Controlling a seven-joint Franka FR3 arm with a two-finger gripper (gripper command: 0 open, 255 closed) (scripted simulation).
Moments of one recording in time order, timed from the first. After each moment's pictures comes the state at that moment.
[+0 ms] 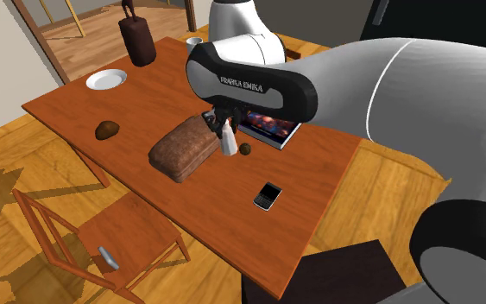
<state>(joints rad) 0.18 -0.04 0.23 -1.88 0.05 1.93 0.02</state>
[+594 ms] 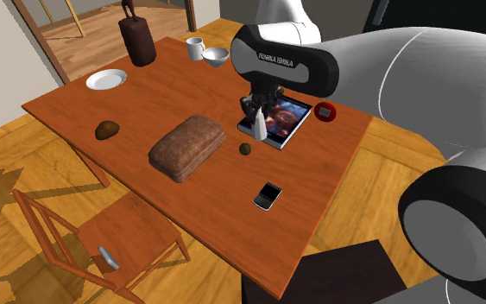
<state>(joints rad) 0.08 0.00 0.12 -1.84 0.06 1.92 -0.19</state>
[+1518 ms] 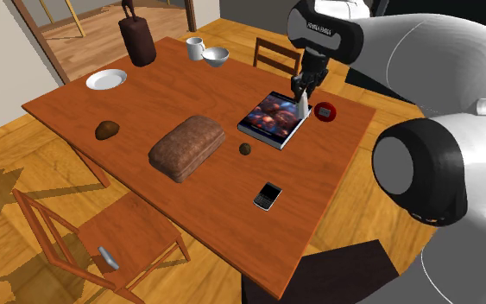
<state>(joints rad) -0.08 0.20 -0.02 -1.57 0.08 1.83 -0.48</state>
